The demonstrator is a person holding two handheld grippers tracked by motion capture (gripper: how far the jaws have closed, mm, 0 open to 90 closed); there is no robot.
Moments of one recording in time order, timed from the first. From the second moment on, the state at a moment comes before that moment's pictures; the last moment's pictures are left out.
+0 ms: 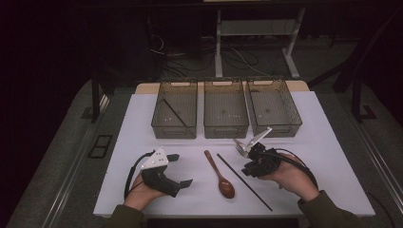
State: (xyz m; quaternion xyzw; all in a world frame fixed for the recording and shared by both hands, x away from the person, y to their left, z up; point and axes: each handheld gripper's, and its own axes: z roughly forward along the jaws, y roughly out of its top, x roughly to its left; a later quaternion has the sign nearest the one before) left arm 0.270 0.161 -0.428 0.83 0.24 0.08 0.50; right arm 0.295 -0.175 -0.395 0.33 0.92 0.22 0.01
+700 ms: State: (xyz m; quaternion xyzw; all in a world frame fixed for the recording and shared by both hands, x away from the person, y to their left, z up) left arm 0.270 0.160 -0.428 0.83 0.24 0.08 0.50; right arm 0.284 -0.161 -0.420 0.32 0.94 0.12 -0.01
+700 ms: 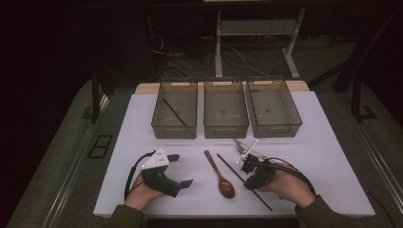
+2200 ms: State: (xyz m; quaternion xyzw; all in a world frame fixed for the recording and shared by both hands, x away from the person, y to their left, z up) left arm 0.270 0.160 -0.427 0.83 0.24 0.08 0.50; right arm 0.304 -0.198 -0.405 0.36 0.90 0.24 -0.01
